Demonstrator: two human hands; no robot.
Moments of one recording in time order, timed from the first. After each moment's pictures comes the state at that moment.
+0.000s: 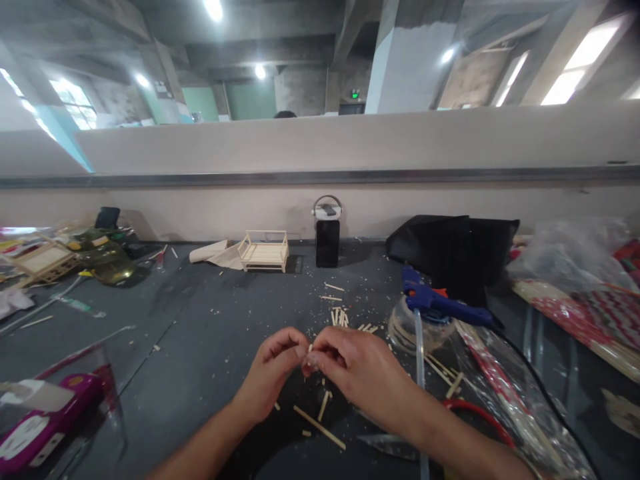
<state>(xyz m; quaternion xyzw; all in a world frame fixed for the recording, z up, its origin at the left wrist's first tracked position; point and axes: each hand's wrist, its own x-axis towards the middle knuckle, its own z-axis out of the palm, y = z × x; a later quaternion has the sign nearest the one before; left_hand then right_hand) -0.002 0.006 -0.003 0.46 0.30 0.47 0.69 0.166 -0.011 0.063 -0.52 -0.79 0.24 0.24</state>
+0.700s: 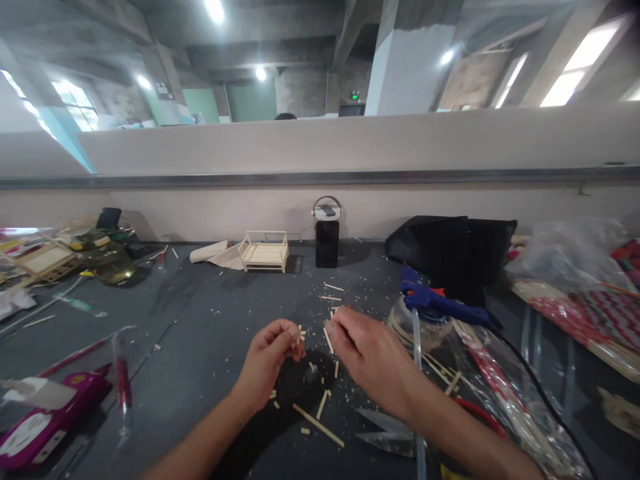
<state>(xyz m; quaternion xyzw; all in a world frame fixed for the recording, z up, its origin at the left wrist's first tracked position) -0.003 0.015 -0.002 0.44 0.37 0.51 0.64 0.175 -0.008 0.070 -0.54 -0.79 0.12 0.26</state>
